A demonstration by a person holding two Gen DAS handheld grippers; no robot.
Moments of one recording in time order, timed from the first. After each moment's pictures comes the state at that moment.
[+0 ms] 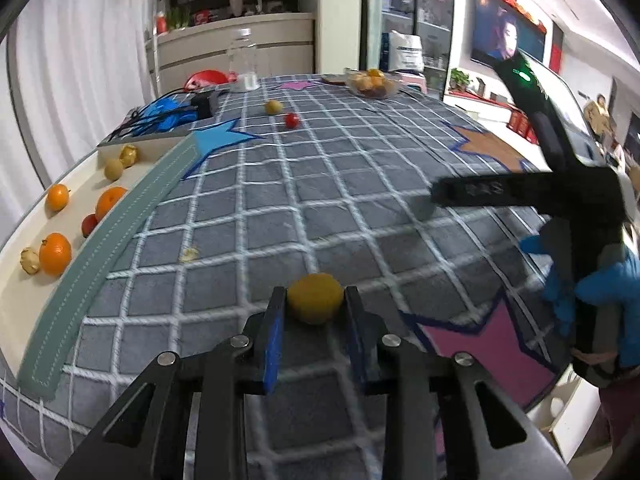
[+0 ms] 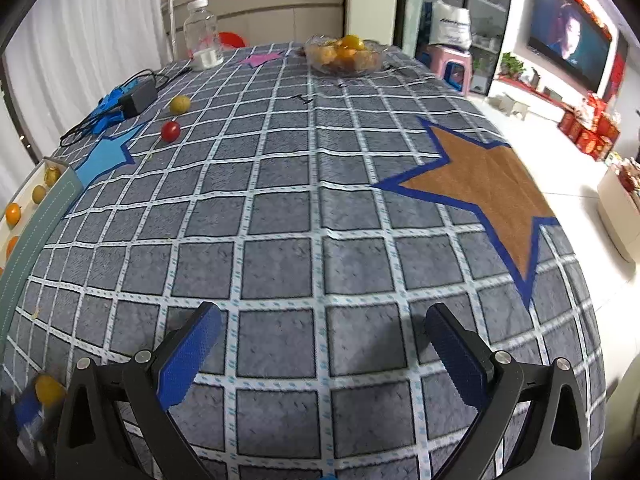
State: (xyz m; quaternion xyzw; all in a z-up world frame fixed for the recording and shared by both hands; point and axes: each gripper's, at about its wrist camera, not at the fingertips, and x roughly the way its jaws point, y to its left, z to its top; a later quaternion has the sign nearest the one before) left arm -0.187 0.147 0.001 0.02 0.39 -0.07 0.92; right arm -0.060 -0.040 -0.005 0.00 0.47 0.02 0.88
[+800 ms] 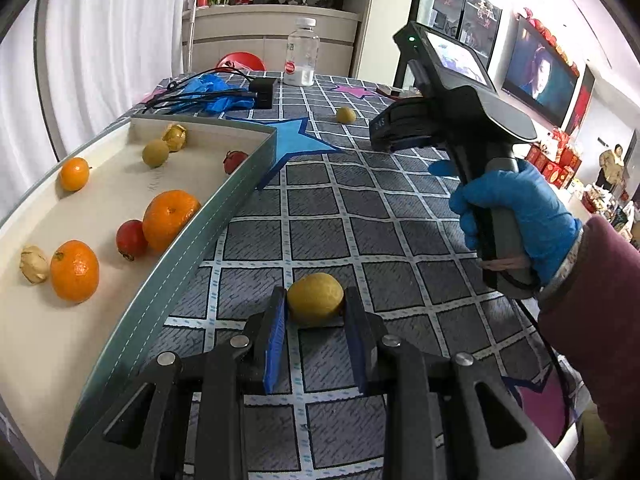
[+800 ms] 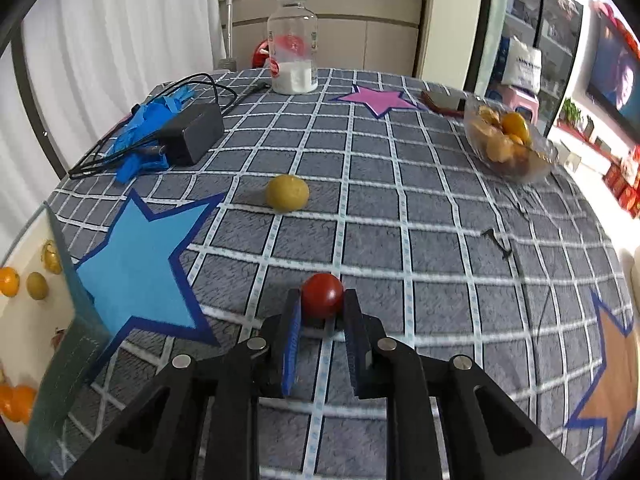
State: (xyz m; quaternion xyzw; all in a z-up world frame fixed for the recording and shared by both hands) left arm -0.142 0.222 -0.001 -0.06 0.40 -0.05 0.91; right arm 0.078 0.089 0.005 -0.04 0.45 0.09 0.89
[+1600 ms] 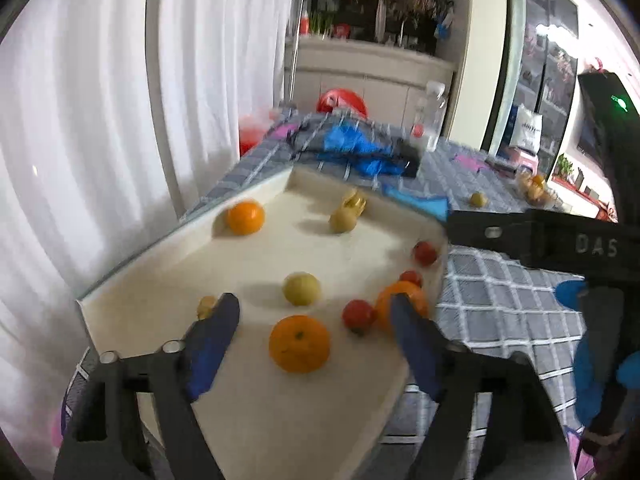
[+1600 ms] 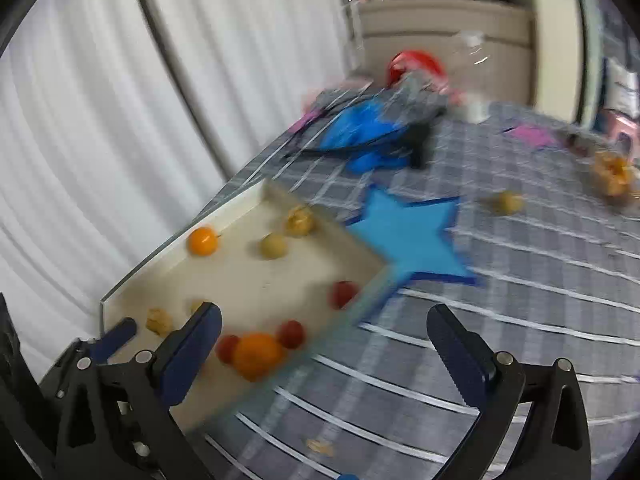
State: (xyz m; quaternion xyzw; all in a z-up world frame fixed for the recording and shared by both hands) left arm -0.159 0.328 0.048 -0.08 0.33 0.11 0.93; right arm -0.027 0.163 0.069 0.00 0.41 0.30 0.86
